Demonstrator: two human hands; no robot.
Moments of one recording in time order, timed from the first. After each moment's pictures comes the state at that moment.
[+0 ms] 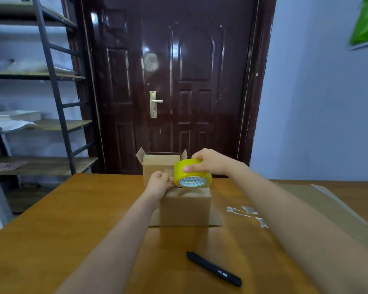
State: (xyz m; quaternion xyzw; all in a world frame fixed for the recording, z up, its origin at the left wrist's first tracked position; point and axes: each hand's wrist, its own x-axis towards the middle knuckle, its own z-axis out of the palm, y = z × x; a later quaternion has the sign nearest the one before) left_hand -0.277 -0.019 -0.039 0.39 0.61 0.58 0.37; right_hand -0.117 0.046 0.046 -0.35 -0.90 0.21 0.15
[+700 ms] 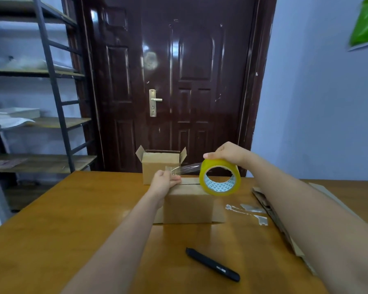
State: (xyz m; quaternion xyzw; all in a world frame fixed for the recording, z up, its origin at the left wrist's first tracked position) left_hand -0.261 -0.028 -0.033 0.35 0.58 0.61 0.40; right_hand -0.075 0.078 0.047 -0.44 -0.82 0.29 0.21
